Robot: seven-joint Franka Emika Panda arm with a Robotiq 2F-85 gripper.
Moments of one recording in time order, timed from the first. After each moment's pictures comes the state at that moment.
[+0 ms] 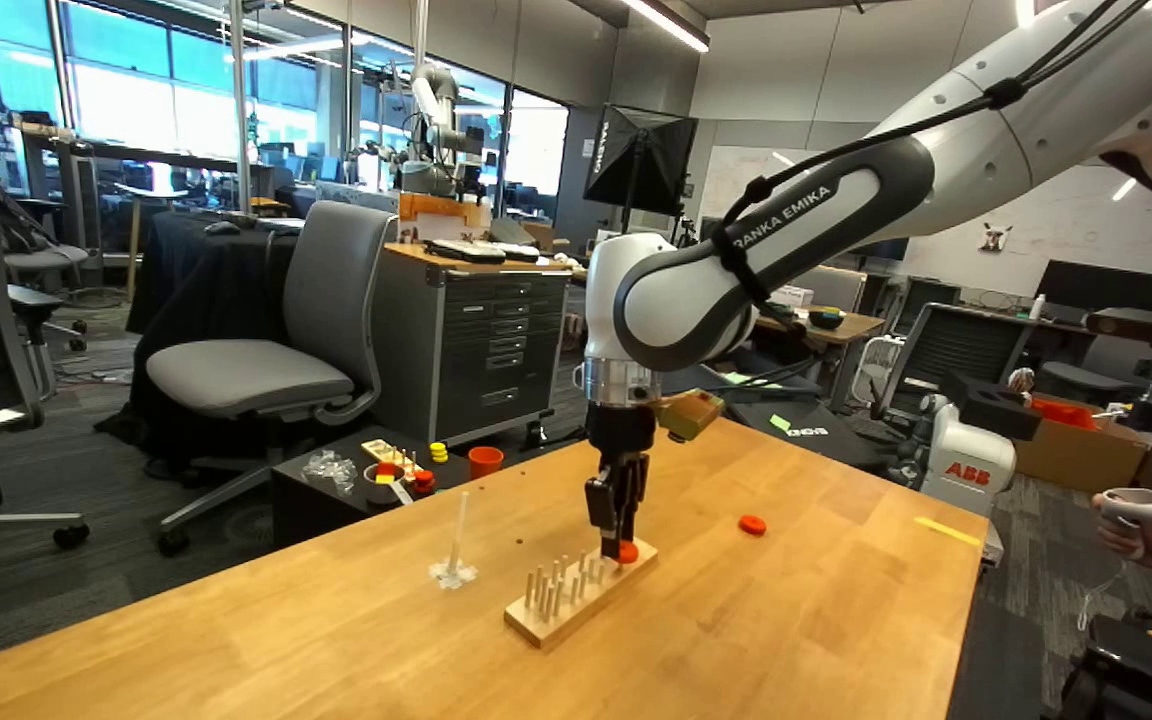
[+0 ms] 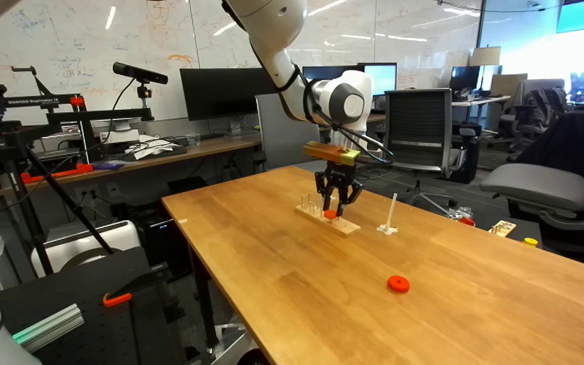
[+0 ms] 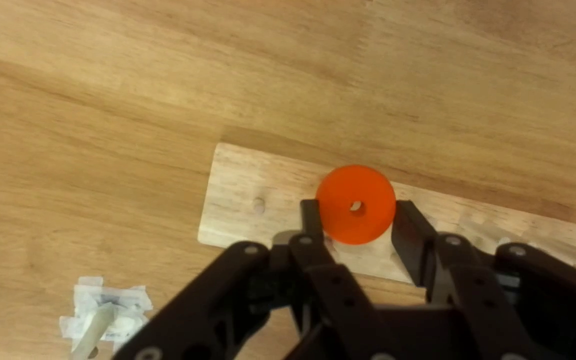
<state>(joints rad) 0.12 0.87 0.12 -1.47 -0.03 2.15 -0.08</state>
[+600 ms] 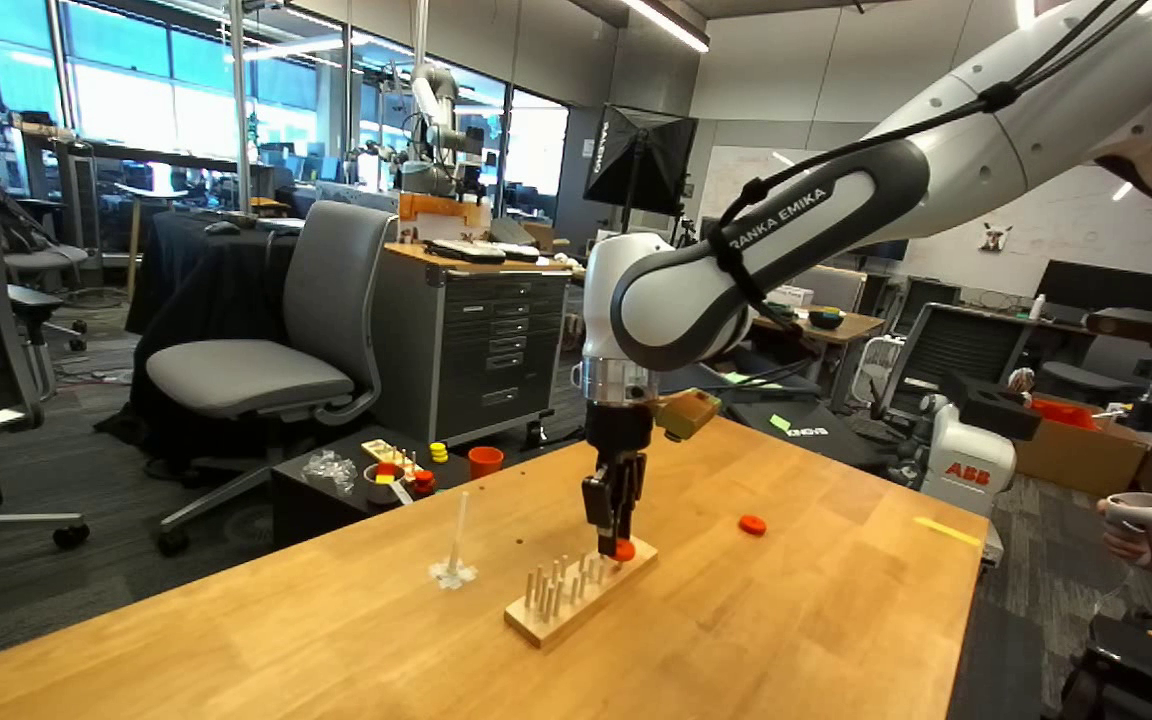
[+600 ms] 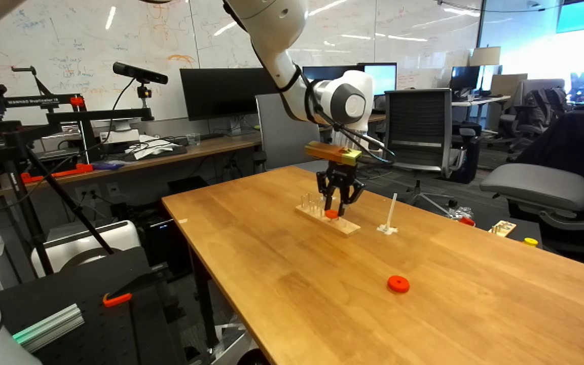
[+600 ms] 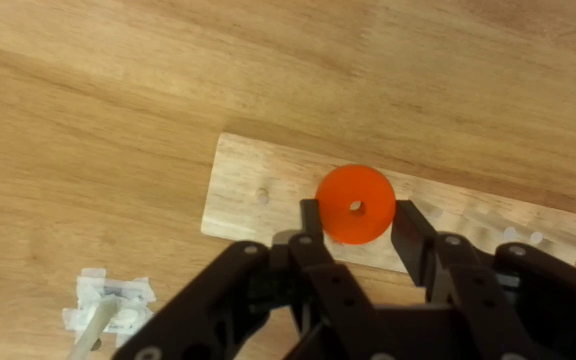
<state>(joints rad) 0.12 0.88 0.11 -1.45 -0.03 2.15 -0.08</state>
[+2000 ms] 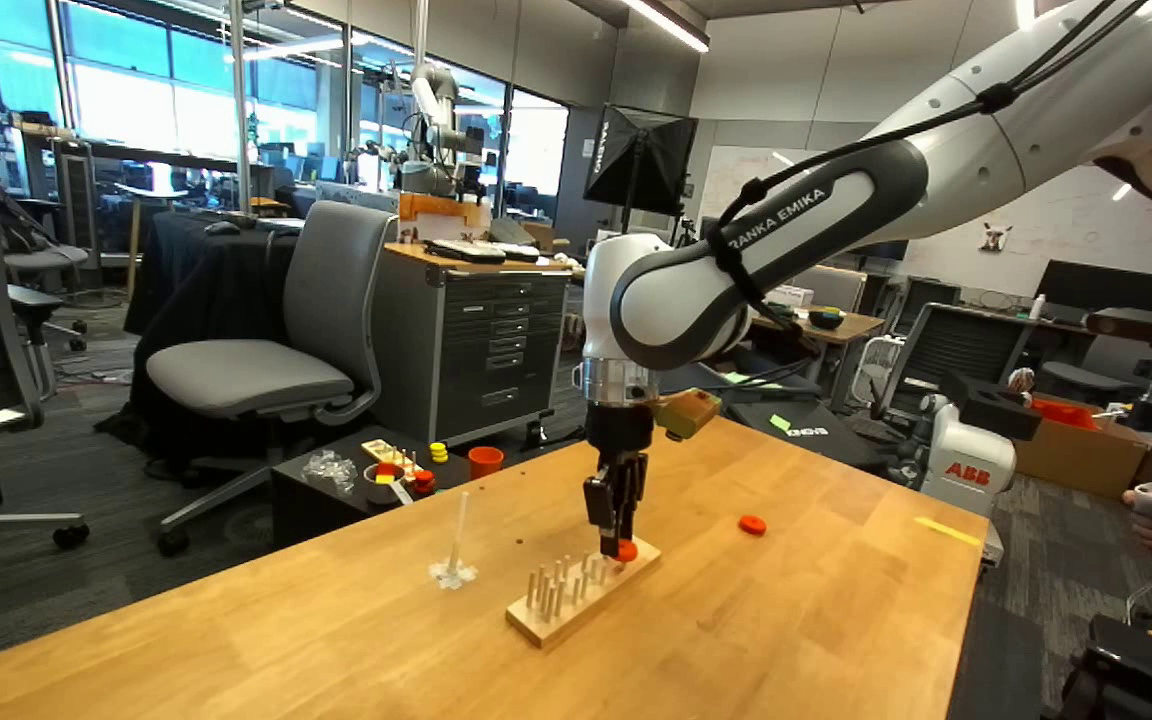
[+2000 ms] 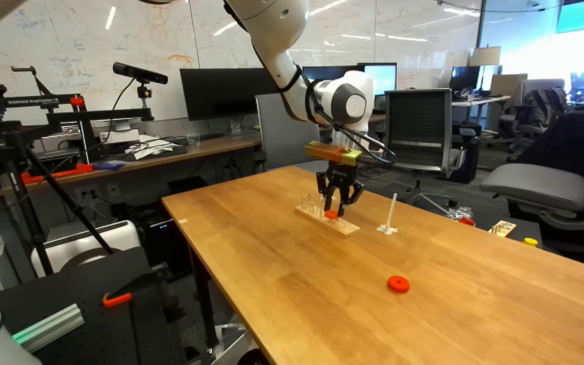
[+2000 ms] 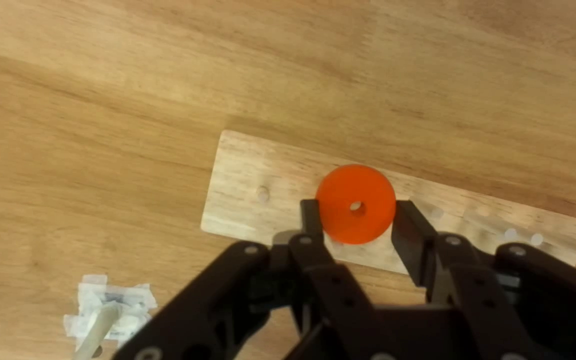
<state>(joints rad) 0.12 0.89 0.11 -1.45 -0.03 2.14 -0.08</state>
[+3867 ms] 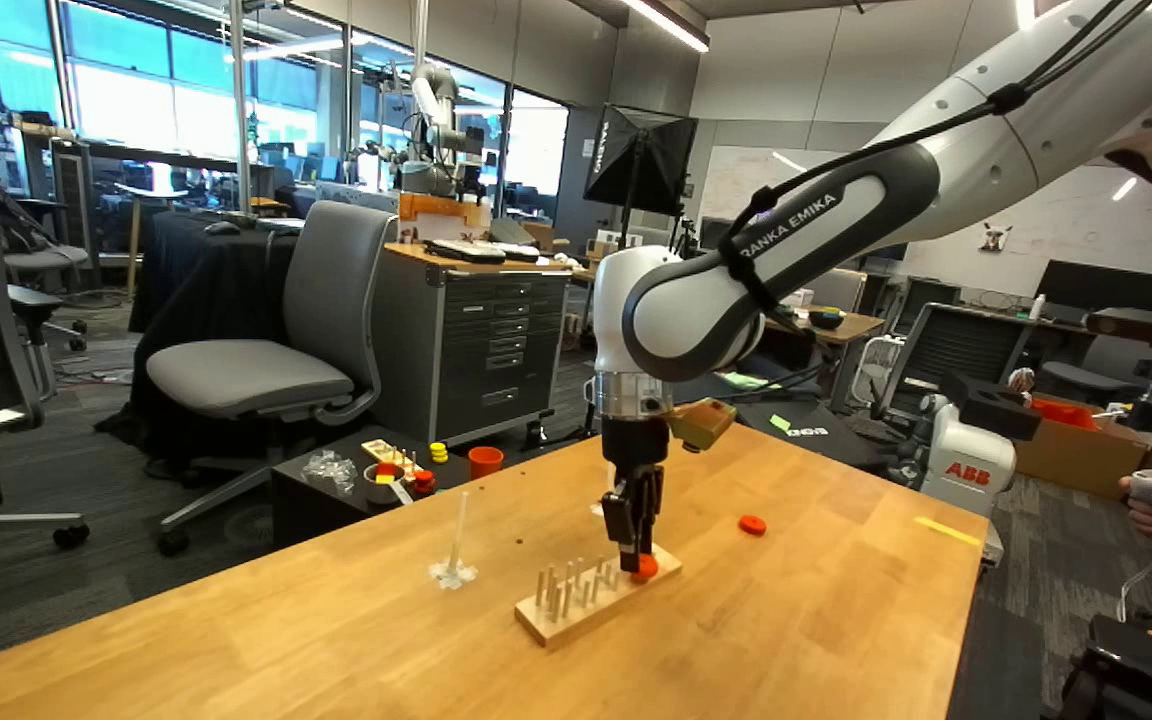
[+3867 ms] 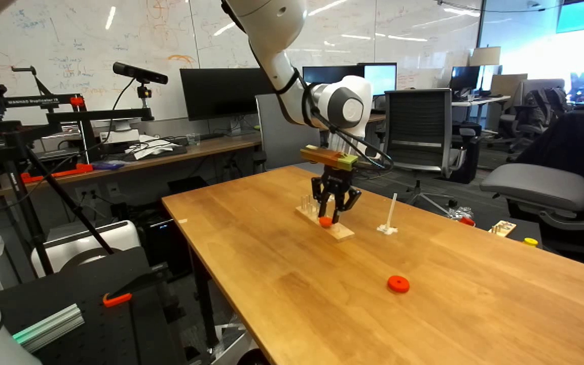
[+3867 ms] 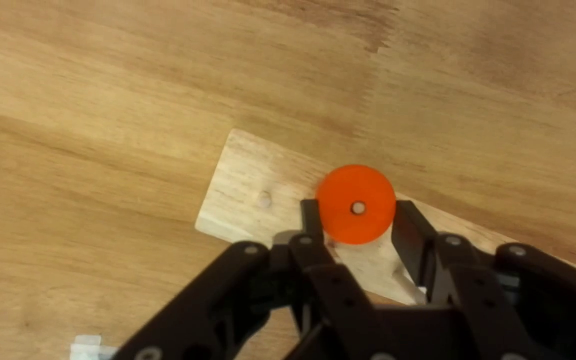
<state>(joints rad) 0.11 0.86 0.11 -1.52 -0.03 2.13 -0.09</state>
